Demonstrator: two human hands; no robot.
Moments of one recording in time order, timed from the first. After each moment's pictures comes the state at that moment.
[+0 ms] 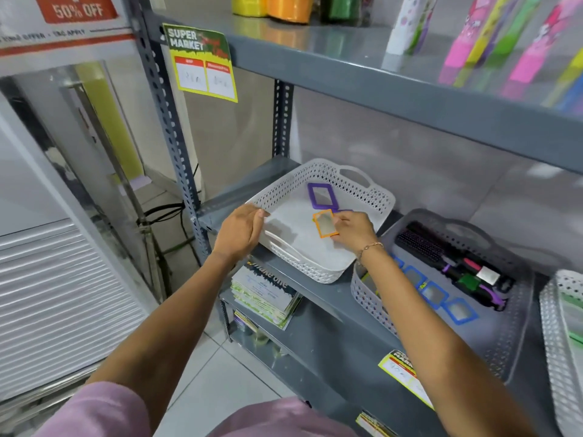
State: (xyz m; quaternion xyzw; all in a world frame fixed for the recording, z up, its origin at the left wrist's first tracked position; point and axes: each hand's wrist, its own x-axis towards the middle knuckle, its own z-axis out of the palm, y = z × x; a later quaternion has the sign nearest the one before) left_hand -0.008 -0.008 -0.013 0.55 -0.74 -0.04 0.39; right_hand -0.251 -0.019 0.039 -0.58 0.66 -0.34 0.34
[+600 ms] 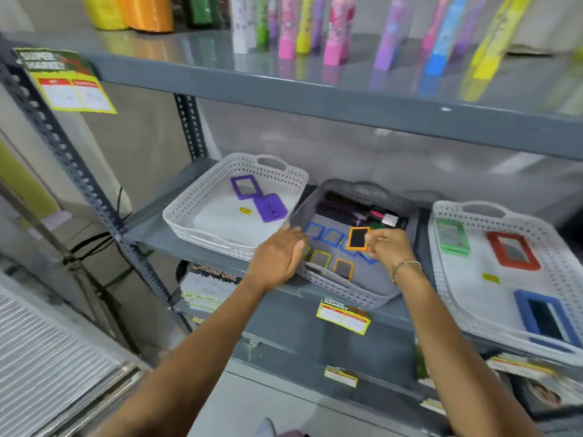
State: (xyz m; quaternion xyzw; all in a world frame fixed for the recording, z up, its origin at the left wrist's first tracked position) left_hand -0.196 0.079 -0.007 0.33 -0.87 -0.01 0.37; right_hand -0.421 0.128 0.051 -0.39 0.77 -0.41 0.29
